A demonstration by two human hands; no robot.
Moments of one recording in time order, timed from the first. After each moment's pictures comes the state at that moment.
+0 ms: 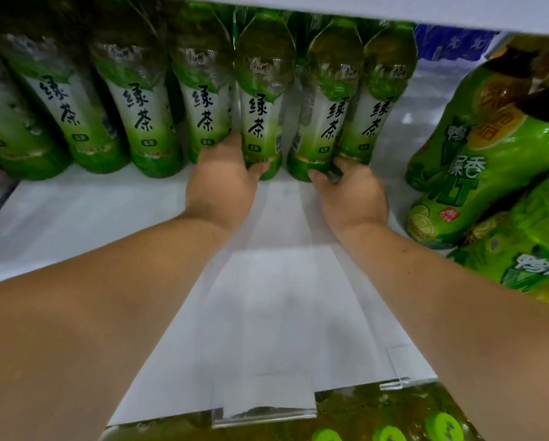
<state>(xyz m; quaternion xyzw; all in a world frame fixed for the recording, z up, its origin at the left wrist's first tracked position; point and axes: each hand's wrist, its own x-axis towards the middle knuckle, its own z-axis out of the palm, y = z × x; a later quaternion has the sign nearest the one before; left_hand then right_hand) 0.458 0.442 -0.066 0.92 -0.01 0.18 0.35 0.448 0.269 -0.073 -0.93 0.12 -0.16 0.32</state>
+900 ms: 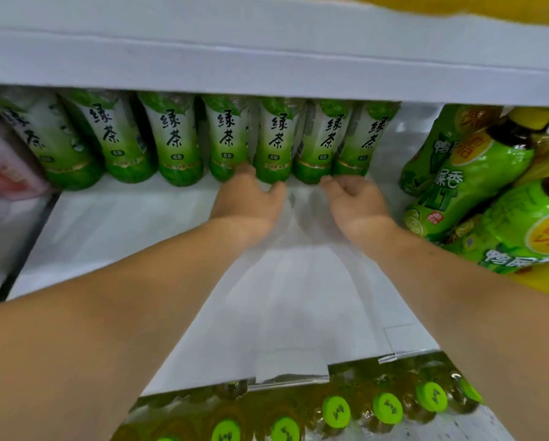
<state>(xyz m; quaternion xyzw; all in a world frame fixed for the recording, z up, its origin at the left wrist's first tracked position) 0.416 0.443 -0.032 0.90 0.08 -0.01 0.43 0.423 0.275 -0.047 -0.88 0.17 -0.04 0.45</state>
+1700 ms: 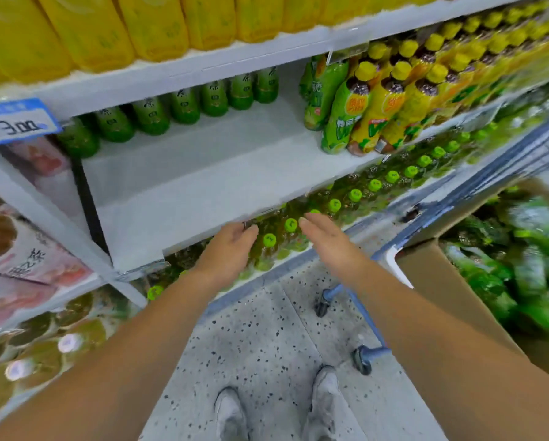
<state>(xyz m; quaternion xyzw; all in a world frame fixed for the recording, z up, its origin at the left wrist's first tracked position) 0.148 0.521 0.048 0.82 0.00 -0.33 0.48 0.089 0.333 0.040 -0.75 0.30 0.15 0.57</state>
